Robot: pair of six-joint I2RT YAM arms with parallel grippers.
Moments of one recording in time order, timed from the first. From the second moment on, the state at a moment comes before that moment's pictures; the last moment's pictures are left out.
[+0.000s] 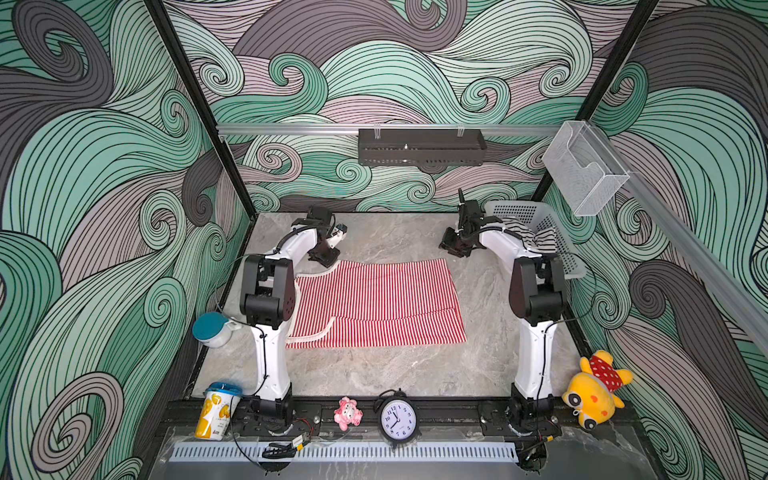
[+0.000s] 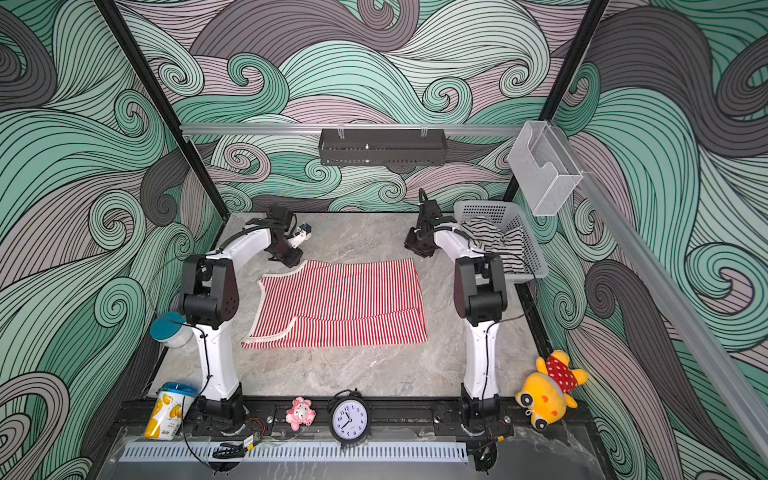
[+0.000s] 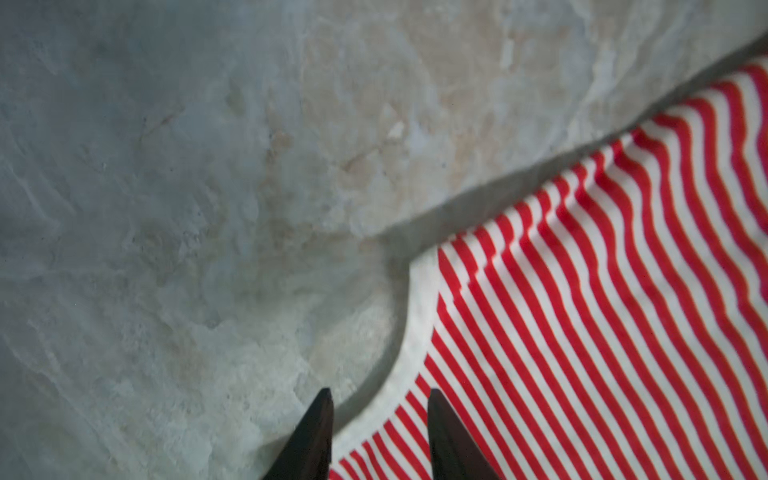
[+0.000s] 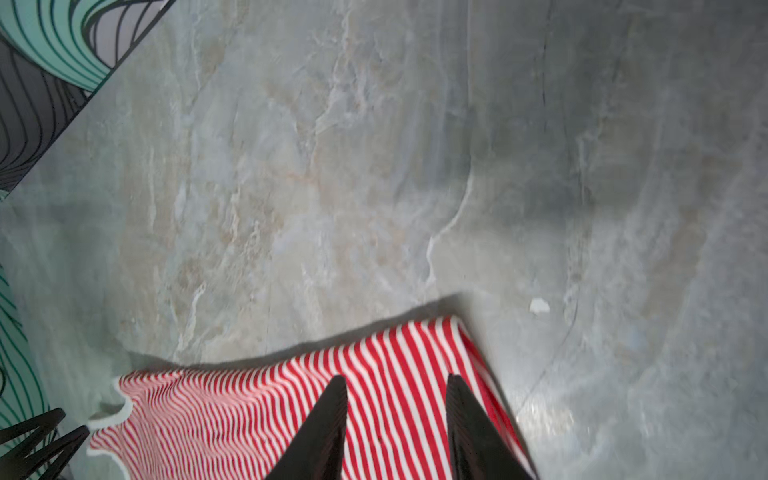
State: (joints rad) left arm -0.14 2.16 1.77 -0.86 0.00 0.44; right arm 0.18 2.22 1.83 -0.73 -0.22 0.54
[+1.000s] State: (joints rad) left arm -0.14 2.27 1.90 -0.90 0.15 0.29; right arm 0.16 2.37 1.93 -0.83 -0.26 0.47
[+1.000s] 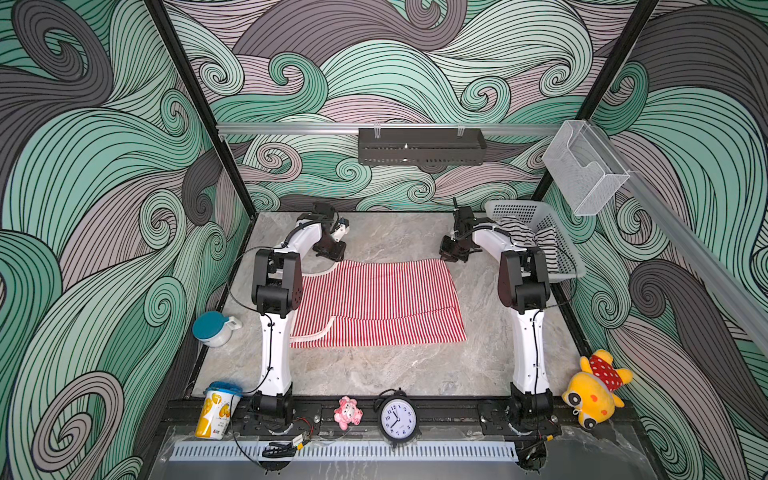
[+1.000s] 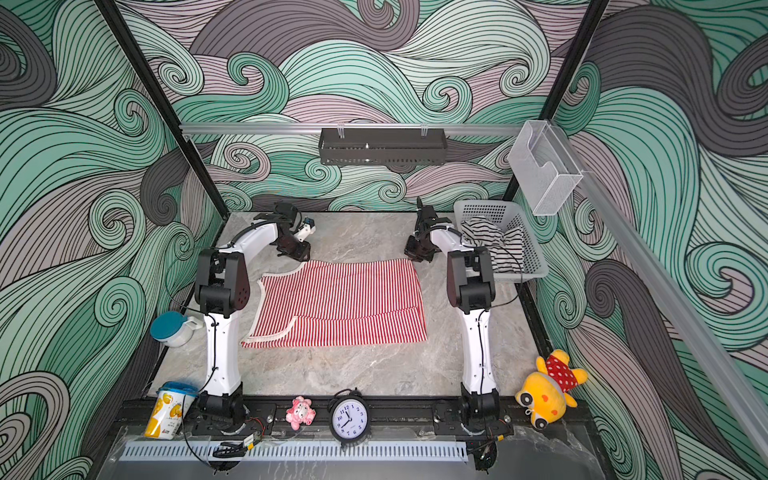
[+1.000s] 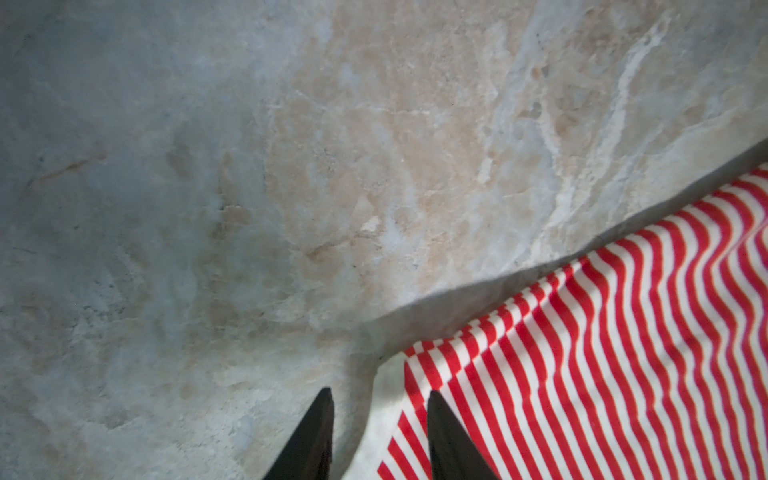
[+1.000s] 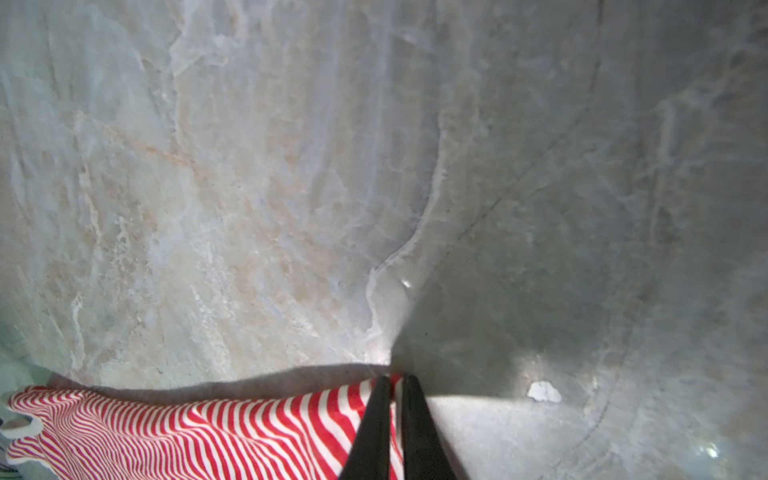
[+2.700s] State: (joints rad) left arm -0.14 2.09 1.69 -0.85 0.22 0.24; right arm 0.13 2.02 1.50 -0.59 -0.34 0.45
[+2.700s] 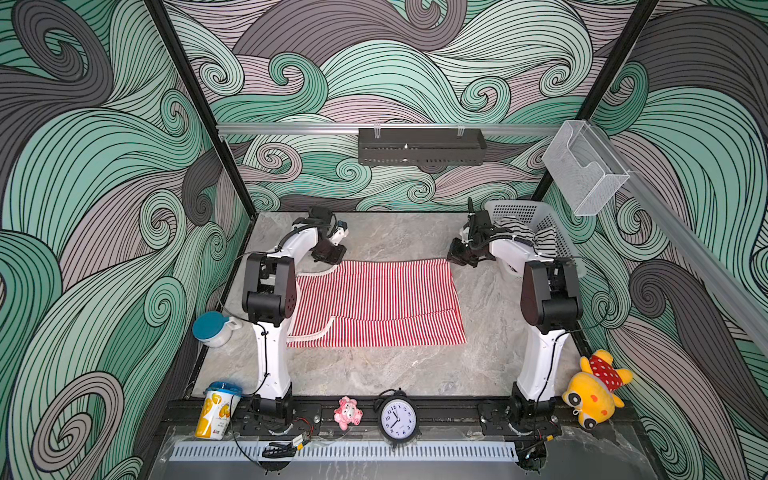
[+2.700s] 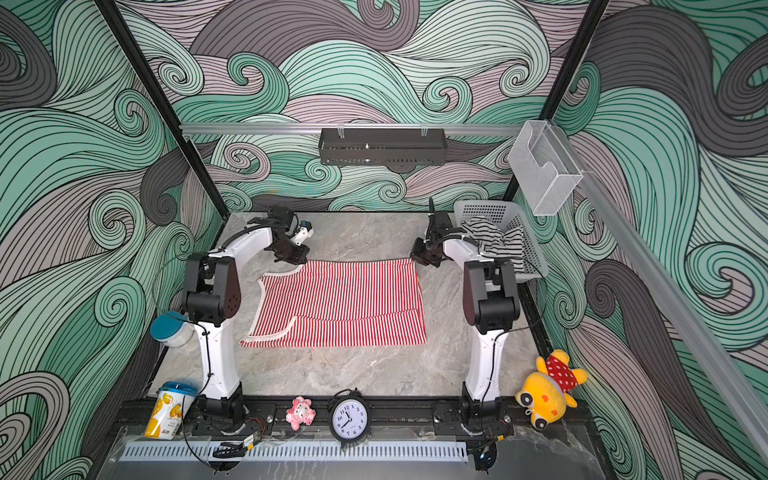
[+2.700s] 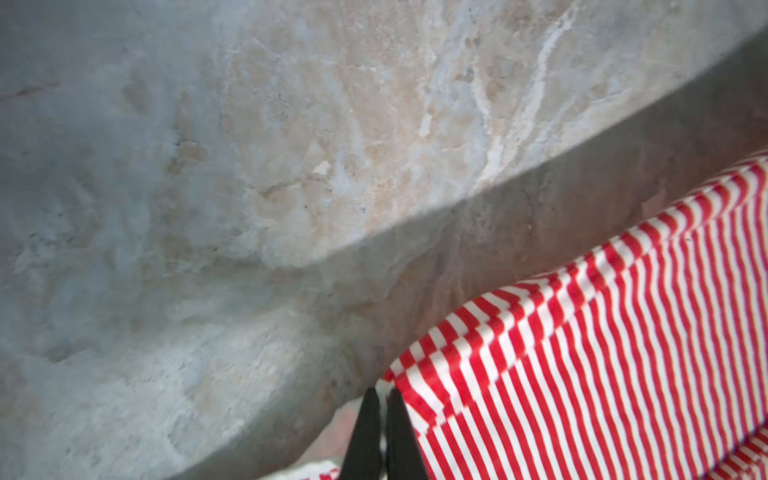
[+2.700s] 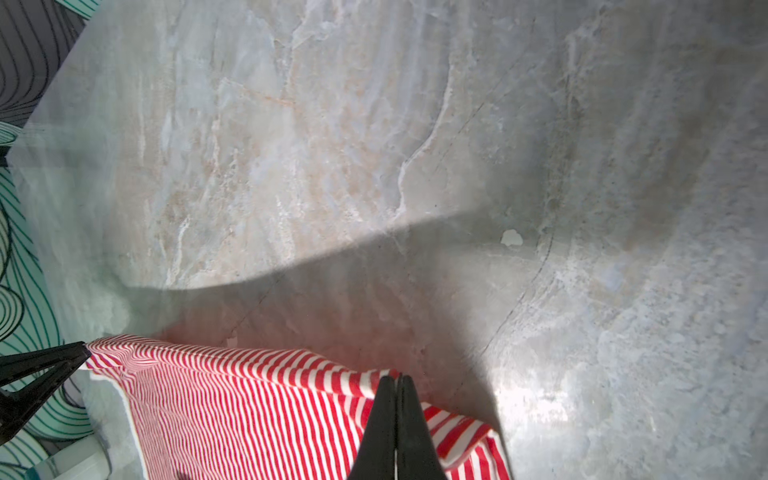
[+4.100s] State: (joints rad) left arm -0.15 1.75 1.11 -0.83 0.28 0.33; right arm 0.14 1.66 0.95 -0.45 -0.36 0.49
